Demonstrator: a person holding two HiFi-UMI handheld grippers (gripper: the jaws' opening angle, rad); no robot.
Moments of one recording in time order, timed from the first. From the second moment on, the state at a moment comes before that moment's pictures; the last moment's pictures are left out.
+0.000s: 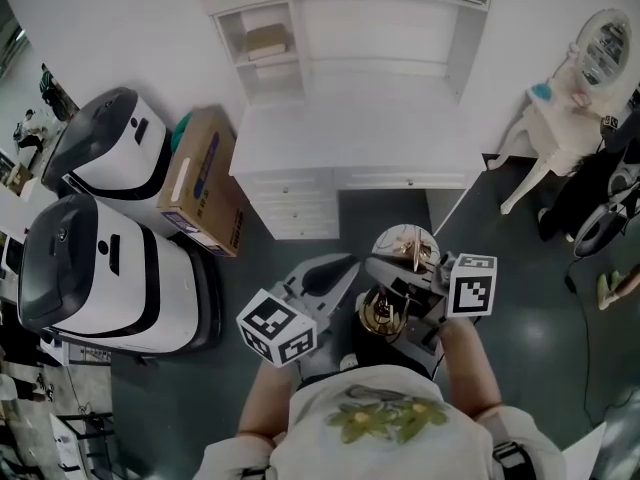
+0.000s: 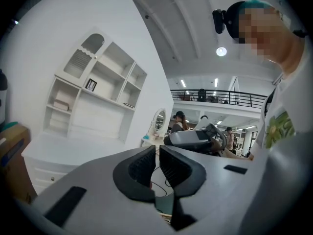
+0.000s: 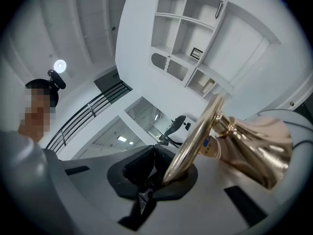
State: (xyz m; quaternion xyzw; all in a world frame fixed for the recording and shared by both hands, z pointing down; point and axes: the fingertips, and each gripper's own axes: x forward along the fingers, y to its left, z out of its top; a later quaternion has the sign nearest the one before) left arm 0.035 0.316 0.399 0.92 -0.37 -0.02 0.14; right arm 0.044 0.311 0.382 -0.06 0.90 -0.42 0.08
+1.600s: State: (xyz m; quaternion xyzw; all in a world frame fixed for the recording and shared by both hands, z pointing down) left arm 0.006 0.019 0.423 0.91 -0.39 0.01 0.16; right arm 0.007 0.036 0.367 0.01 0.91 -0.41 0.06
